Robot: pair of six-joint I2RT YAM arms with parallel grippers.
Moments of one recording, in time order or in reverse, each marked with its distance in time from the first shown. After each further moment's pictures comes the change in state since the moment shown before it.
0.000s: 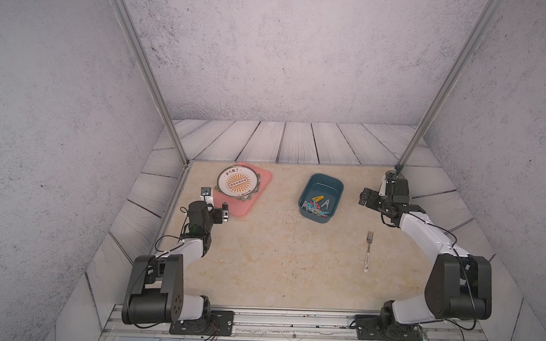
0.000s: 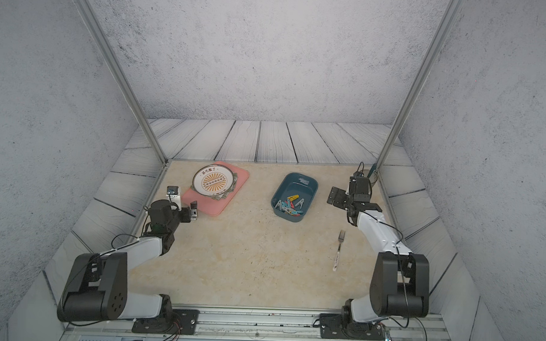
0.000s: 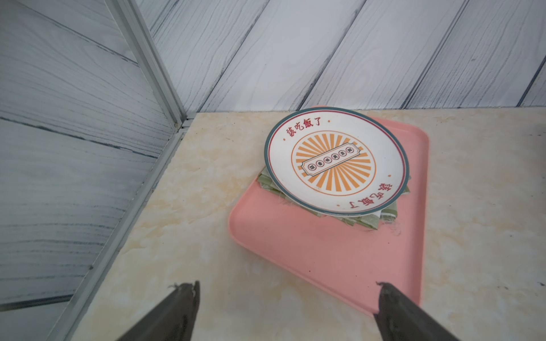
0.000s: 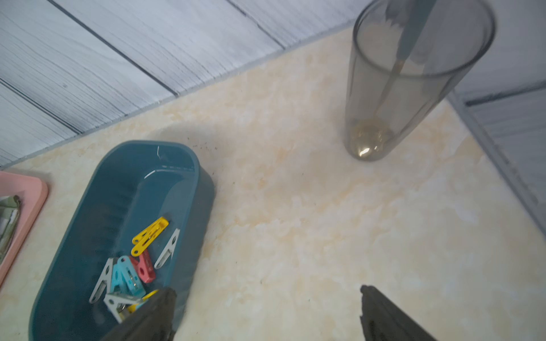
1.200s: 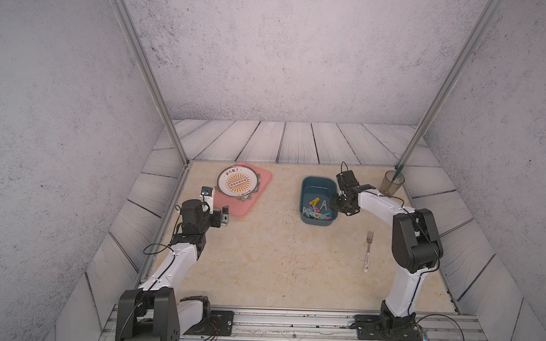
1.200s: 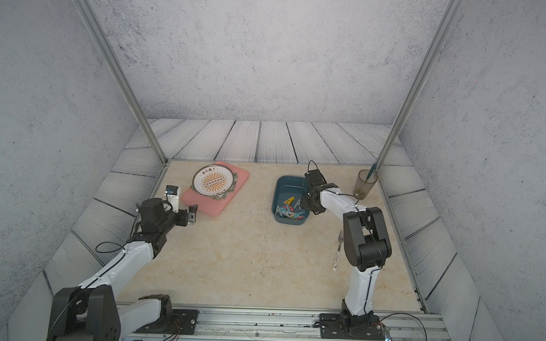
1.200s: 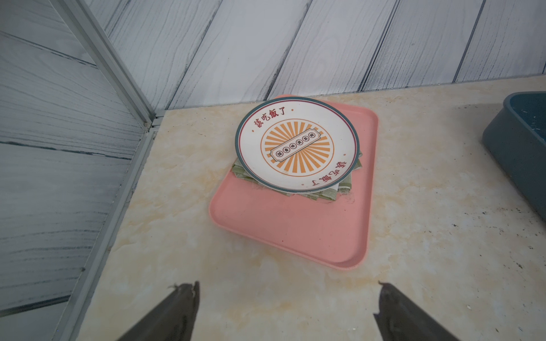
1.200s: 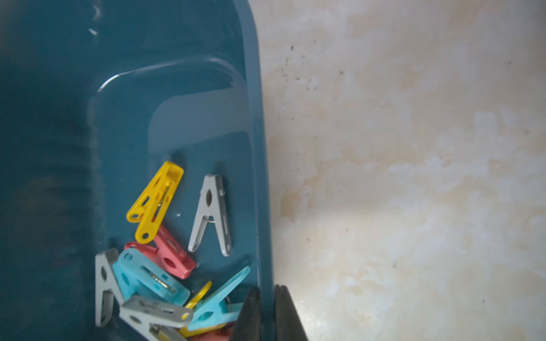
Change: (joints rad) left arm 0.024 -0.201 0.045 -0.336 0.132 0.068; right arm 0.274 0.435 0.344 -0.246 0.076 0.123
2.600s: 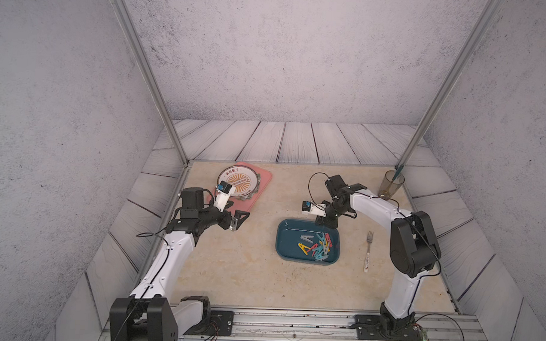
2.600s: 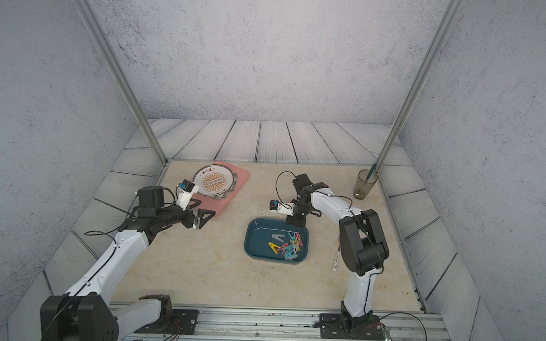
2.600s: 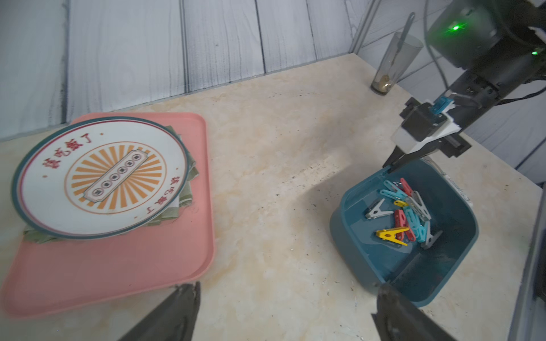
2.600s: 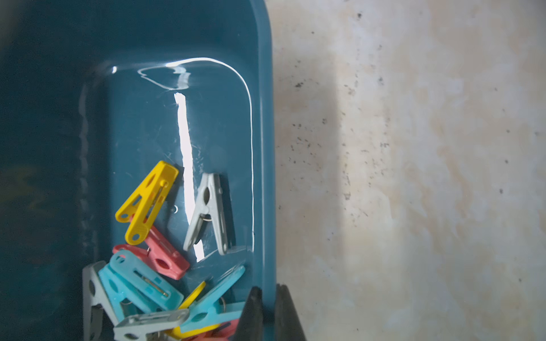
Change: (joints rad) left arm -0.075 -0.005 0.277 -0.500 0.570 0.187; right arm 0.127 -0.017 0.039 -0.285 -0.421 -1.500
